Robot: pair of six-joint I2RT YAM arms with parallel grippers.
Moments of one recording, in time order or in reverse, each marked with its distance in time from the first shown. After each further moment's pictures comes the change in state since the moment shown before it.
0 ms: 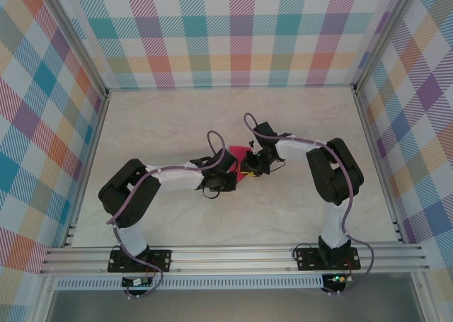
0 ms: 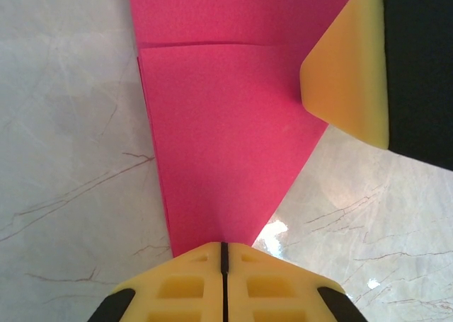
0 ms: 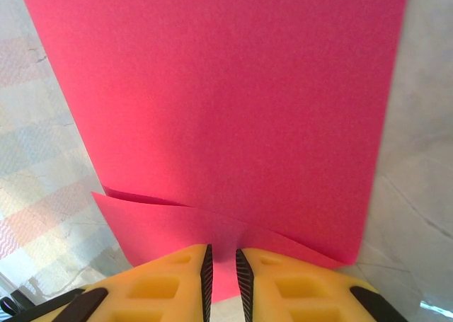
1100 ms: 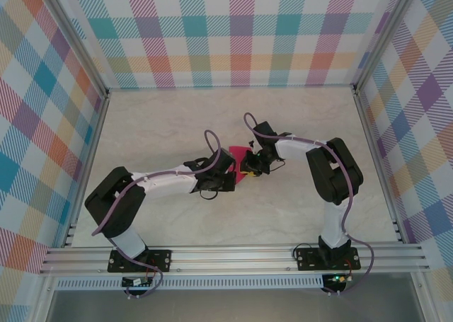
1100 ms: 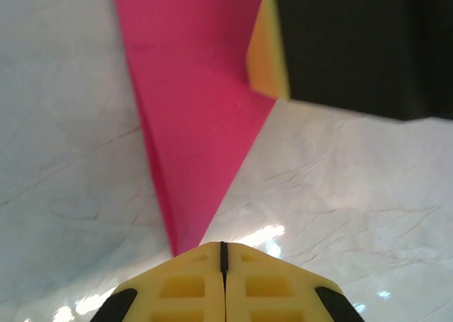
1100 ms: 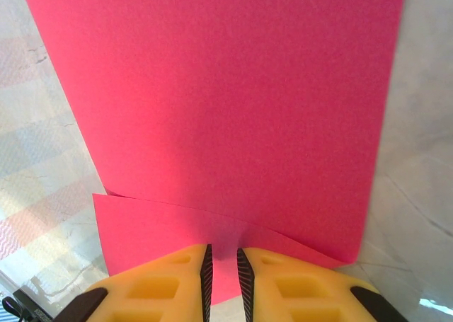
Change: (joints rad) left arm -0.027 -0.123 -0.031 -0.014 -0.029 0.003; right arm 0.000 0.003 0.008 -0.011 -0.003 0.003
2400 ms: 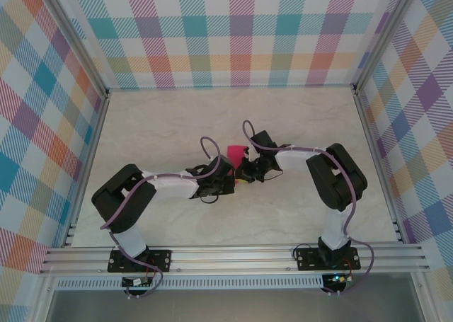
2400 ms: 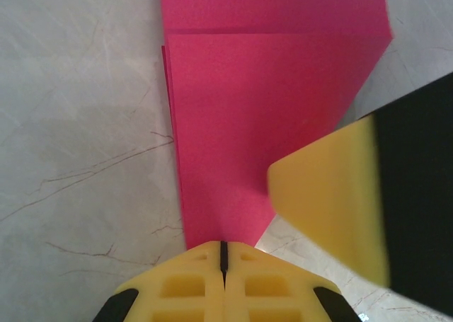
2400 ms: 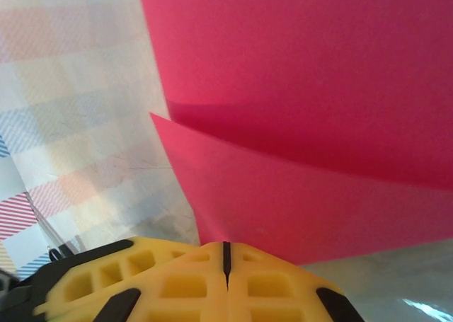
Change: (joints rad) left arm 0.000 0.060 -0.107 0.187 -0.042 -0.102; right arm 0.063 -0.065 -0.164 0.230 -0.134 0.086
